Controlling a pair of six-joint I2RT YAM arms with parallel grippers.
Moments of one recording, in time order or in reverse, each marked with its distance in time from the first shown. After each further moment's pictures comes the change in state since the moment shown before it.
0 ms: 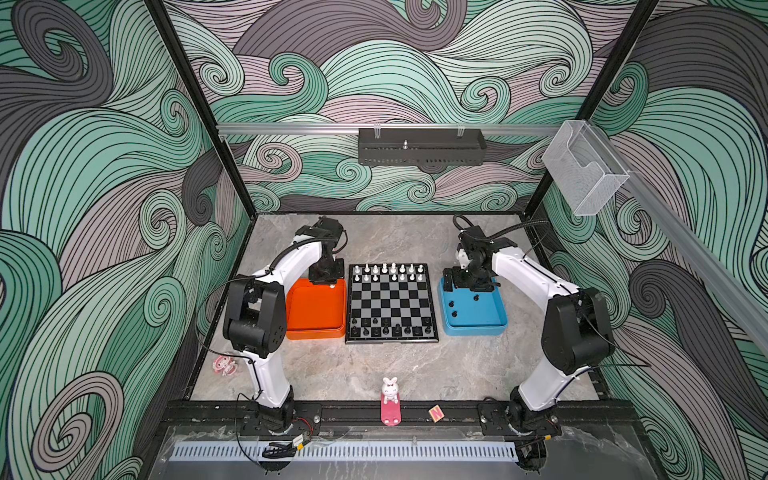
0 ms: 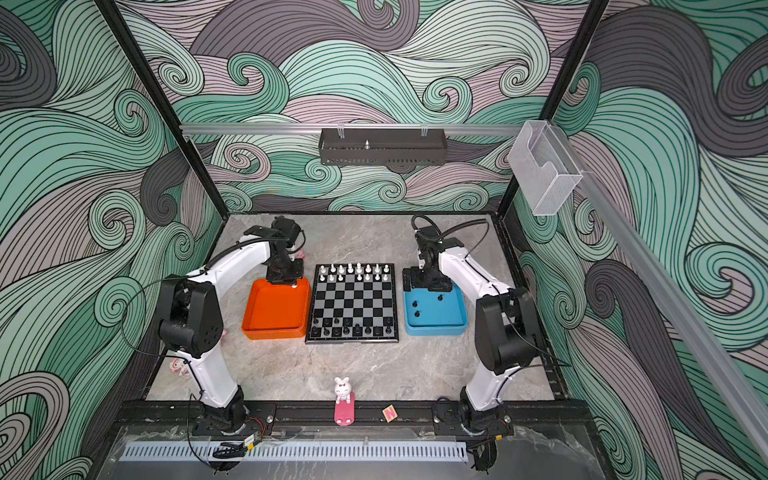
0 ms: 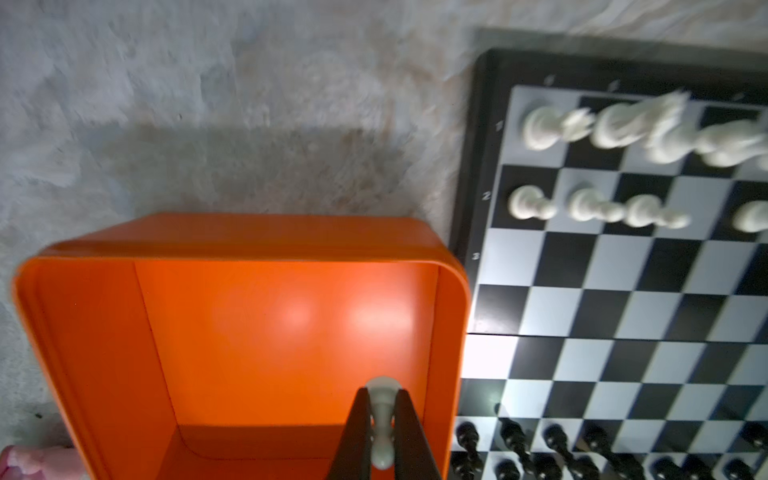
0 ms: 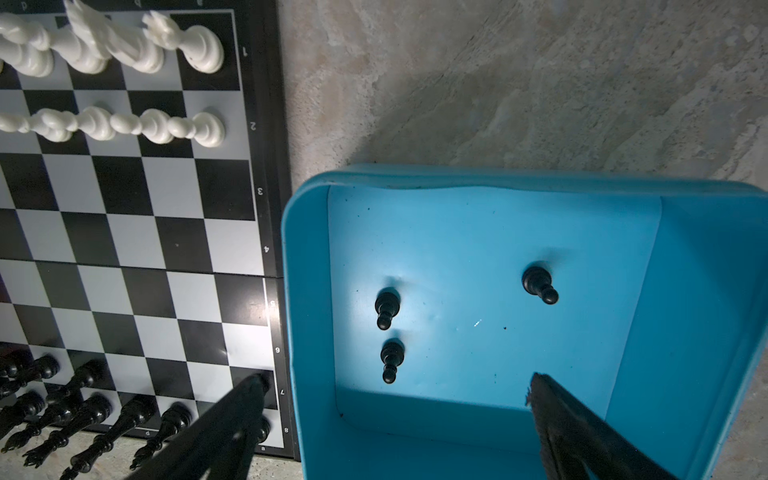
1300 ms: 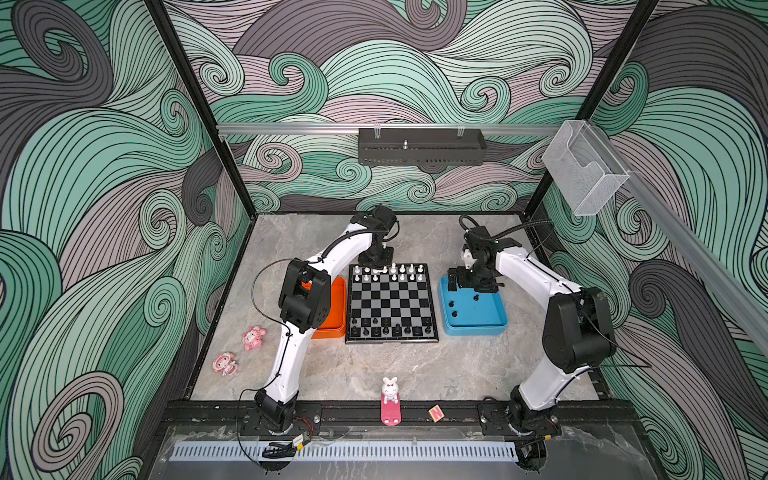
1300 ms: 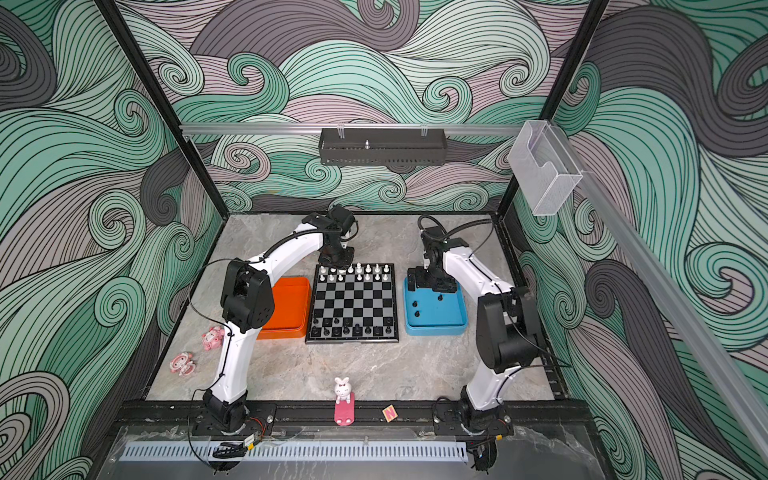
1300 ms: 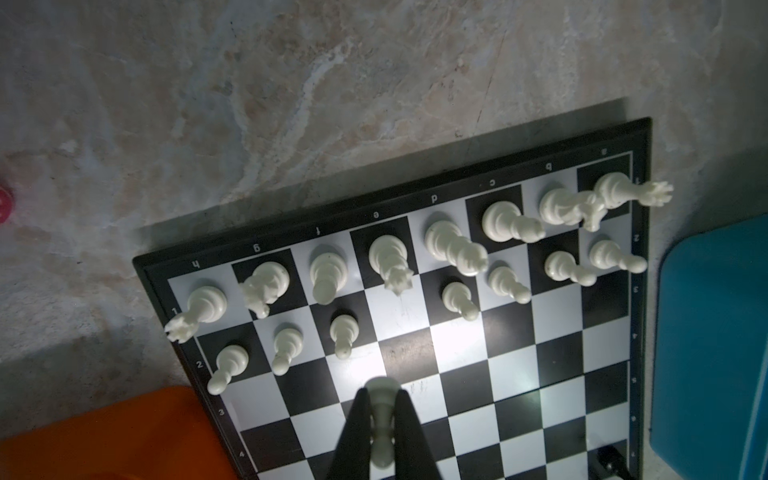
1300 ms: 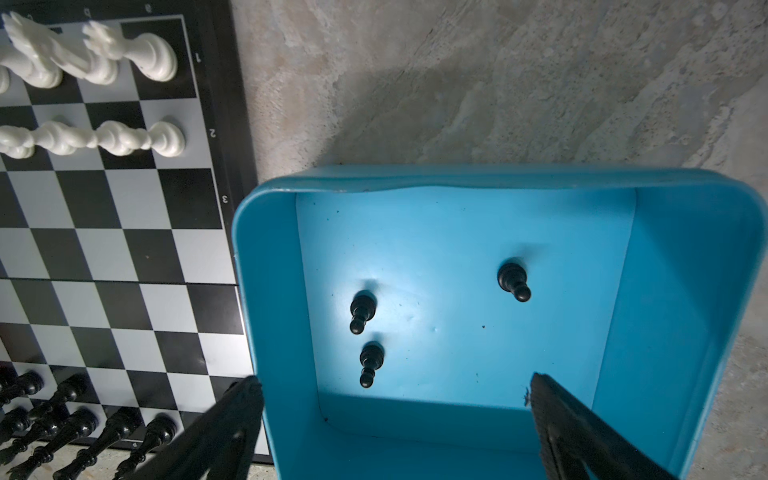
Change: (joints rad) left arm -0.244 0.406 0.509 -0.043 0.042 0.028; right arm -0.039 0.003 -0.013 0.003 -0.001 -0.001
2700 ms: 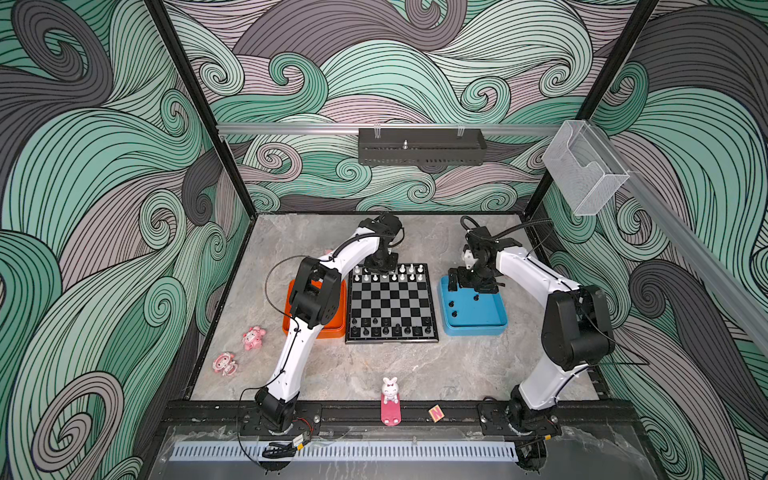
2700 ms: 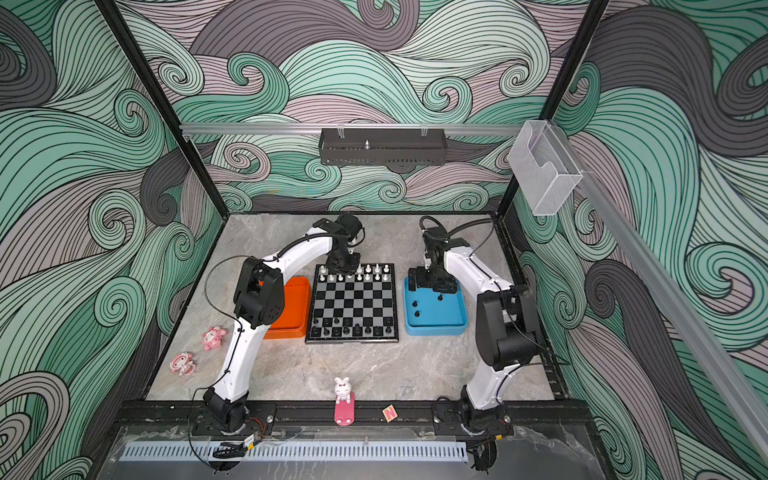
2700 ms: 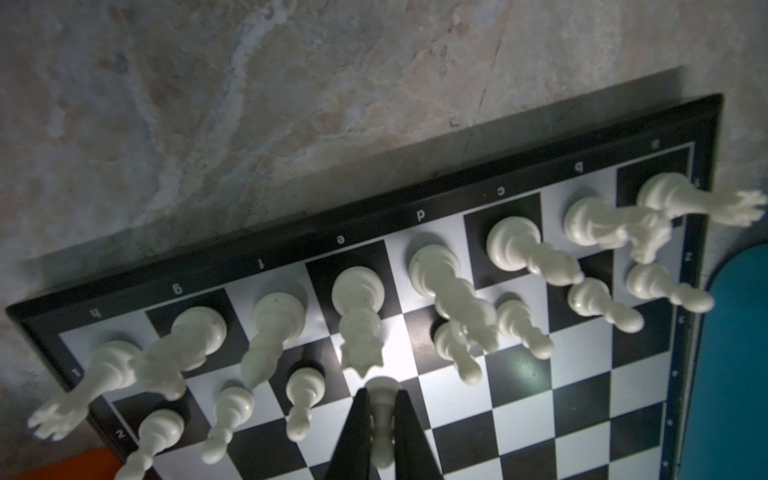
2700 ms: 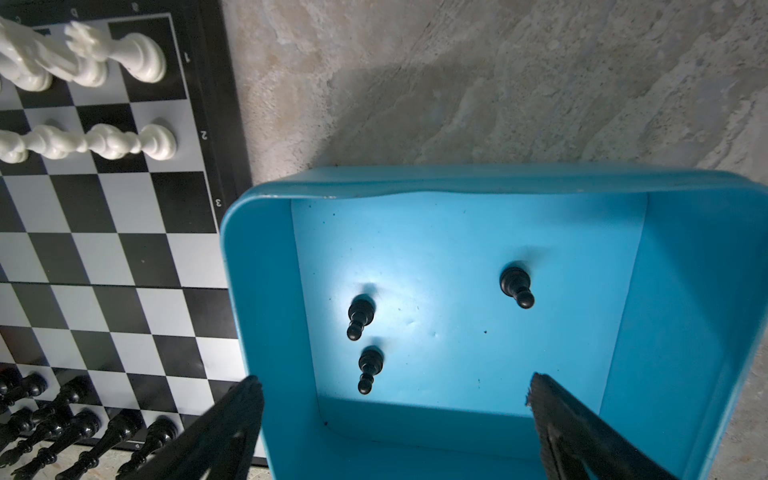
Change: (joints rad) left arm -0.018 0.100 0.044 0.014 0.022 0.000; right arm -0.018 0.015 -0.001 0.006 -0.023 -0.004
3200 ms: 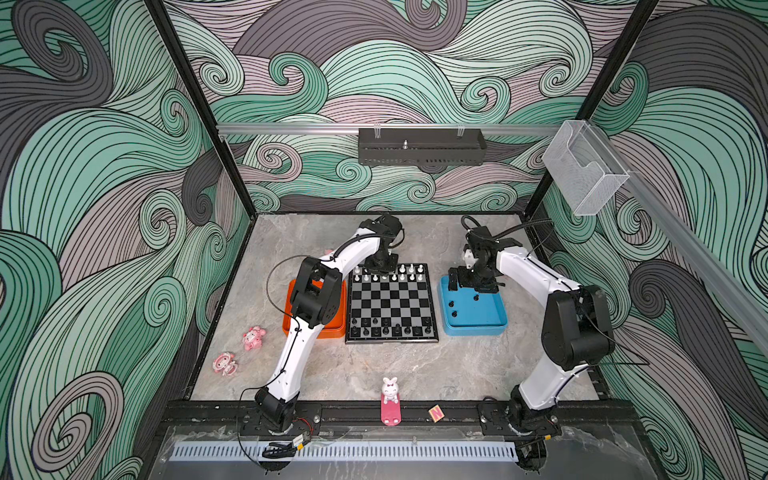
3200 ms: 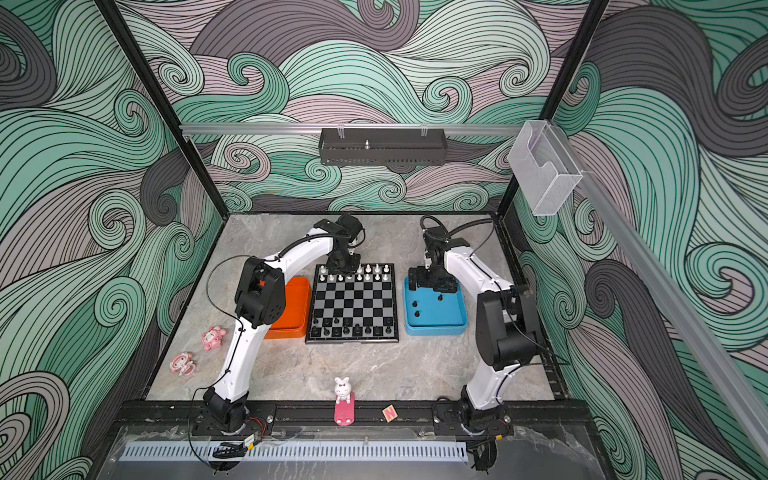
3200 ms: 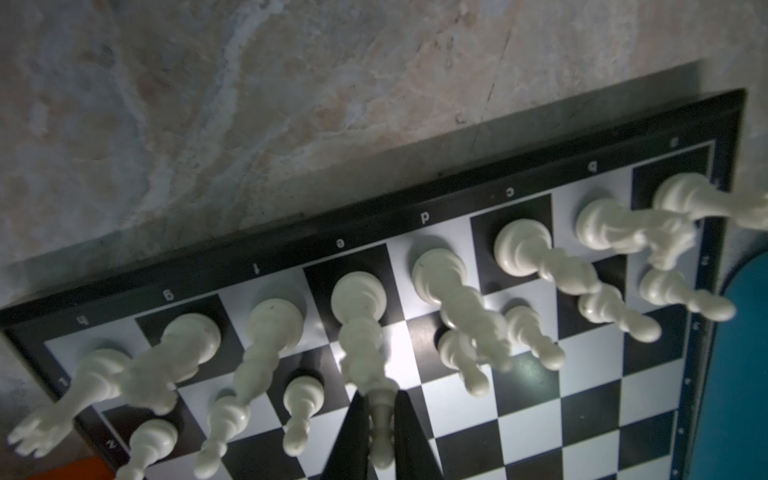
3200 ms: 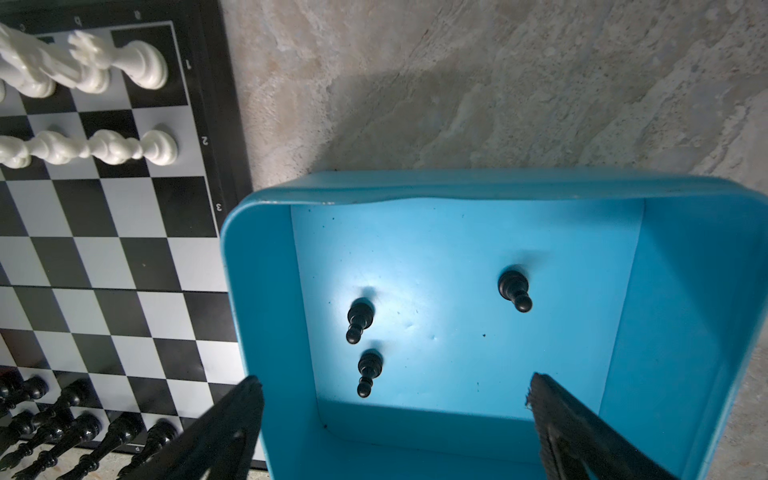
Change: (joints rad) left arm 0.000 0.015 0.000 0.003 0.000 -0.001; right arm -0.003 0.002 0.000 0.006 0.000 -0.003
